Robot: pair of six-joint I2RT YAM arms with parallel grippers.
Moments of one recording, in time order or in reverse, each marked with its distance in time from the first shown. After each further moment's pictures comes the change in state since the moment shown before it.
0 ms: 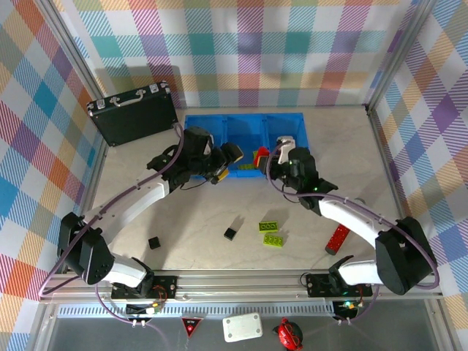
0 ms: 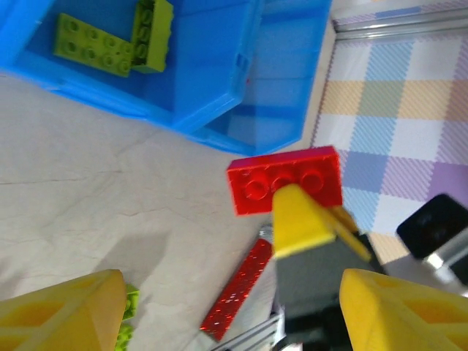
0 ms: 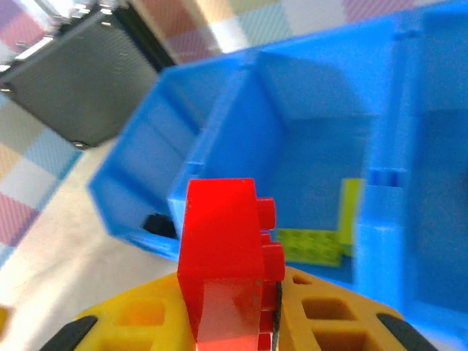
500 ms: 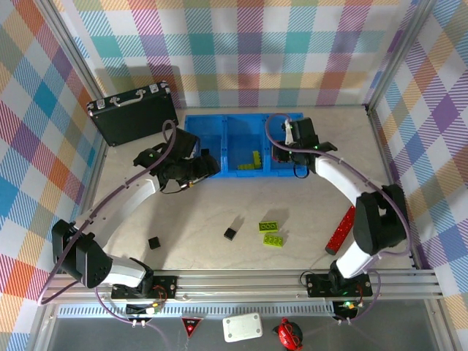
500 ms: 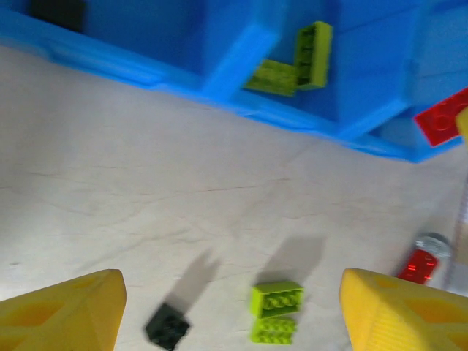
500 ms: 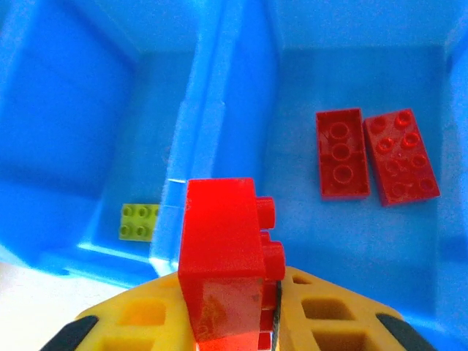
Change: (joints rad) left arm 0.097 -0.039 0.043 -0.415 -0.184 0.347; right arm -0.170 0.339 0.450 -0.543 -0.010 -0.186
